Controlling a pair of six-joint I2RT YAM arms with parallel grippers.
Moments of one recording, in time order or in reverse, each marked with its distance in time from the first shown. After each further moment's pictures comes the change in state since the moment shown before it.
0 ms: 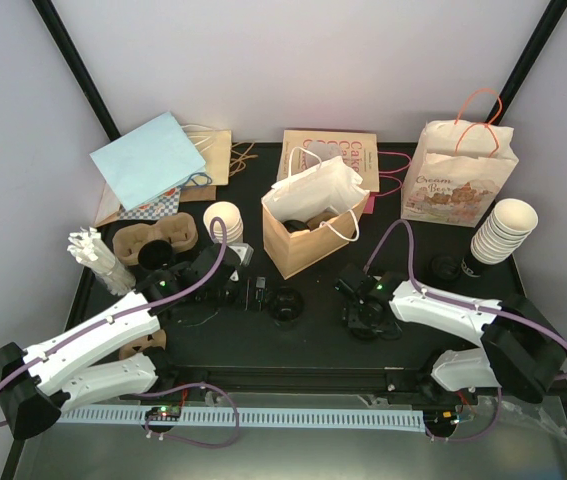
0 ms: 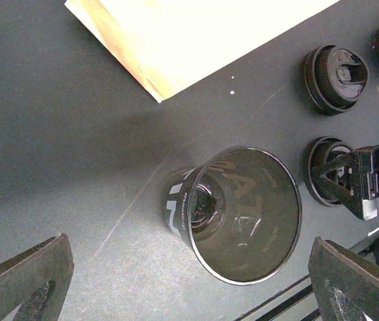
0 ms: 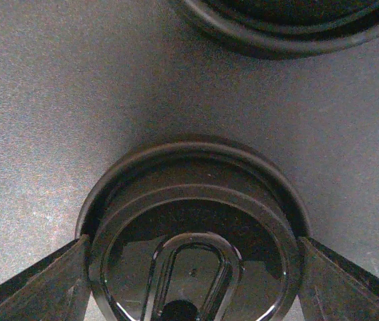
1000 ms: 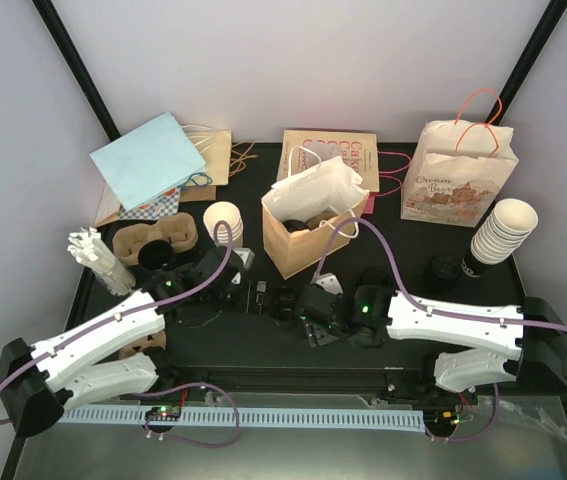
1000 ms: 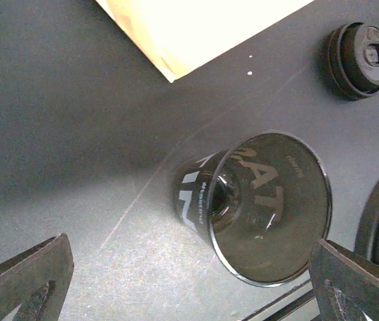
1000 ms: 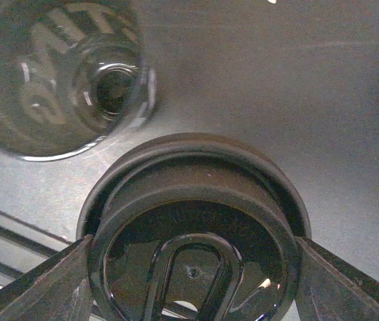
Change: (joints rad) left arm 0.014 0.034 -0.030 0.014 0.021 -0.002; right arm 0.407 -0.047 0.290 -0.129 0.130 -0.044
